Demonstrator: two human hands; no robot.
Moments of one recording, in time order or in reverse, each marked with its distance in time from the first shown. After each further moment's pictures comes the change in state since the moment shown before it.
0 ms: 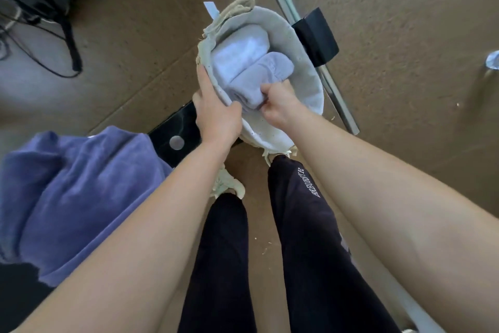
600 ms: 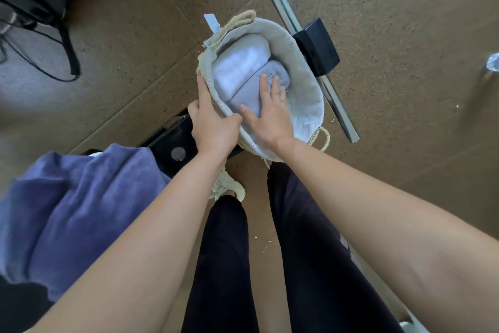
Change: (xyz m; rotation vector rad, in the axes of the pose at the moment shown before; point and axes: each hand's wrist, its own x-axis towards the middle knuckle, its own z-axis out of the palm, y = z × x) left_hand 0.004 0.010 -0.013 0.020 -0.067 -0.094; right_hand -0.001 0.024 -0.024 -1.468 -0.064 -0.561
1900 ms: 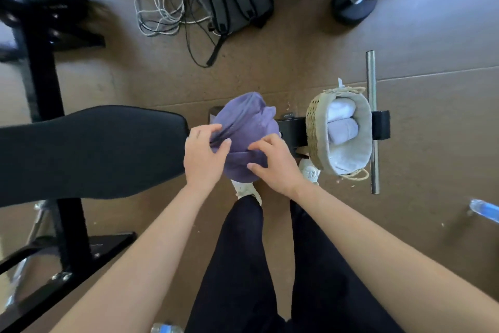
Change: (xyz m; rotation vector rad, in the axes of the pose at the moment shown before) left_hand -0.192 -0.171 -0.242 -0.112 0.532 0.250; right_hand -0.259 -0.196 0.036 -0.249 -0.282 -0.671
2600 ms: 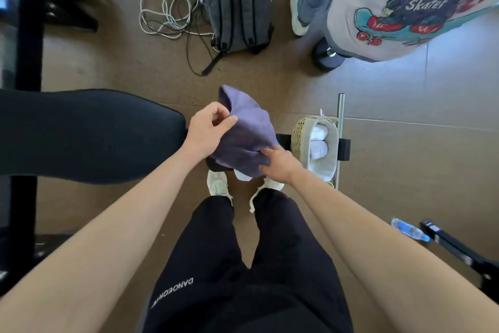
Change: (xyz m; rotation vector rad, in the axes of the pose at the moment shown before) left_hand 0.025 -0.007 -0.108 -0.421 -0.218 0.094; right_hand -0.004 -0.090 -0.010 -0.589 -0.326 0.356
